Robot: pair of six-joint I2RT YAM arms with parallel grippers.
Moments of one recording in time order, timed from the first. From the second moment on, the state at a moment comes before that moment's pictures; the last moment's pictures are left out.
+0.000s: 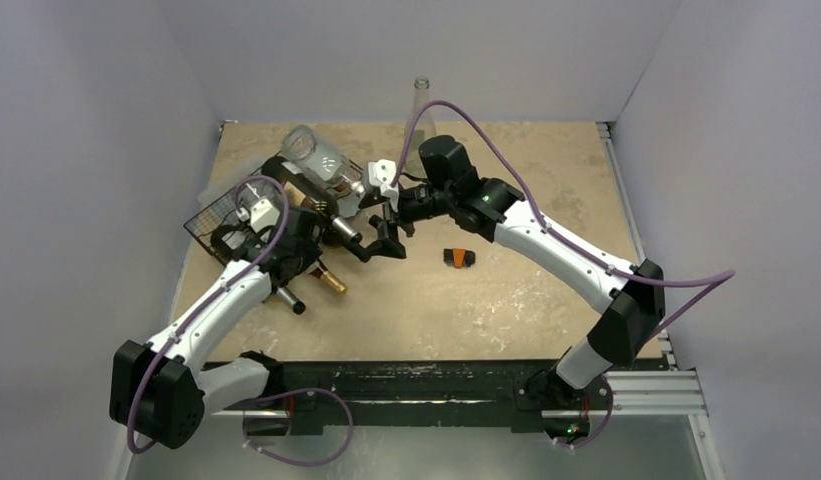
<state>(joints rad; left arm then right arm) -0.37 1.12 0.80 -0.66 -0.48 -1.03 0.80 1.60 1.53 -0.39 -0.74 -0.48</state>
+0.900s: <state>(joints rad) -0.38 0.99 1.06 -0.98 -0.59 -0.81 0.78 1.57 1.51 -0.39 -0.75 -0.46</state>
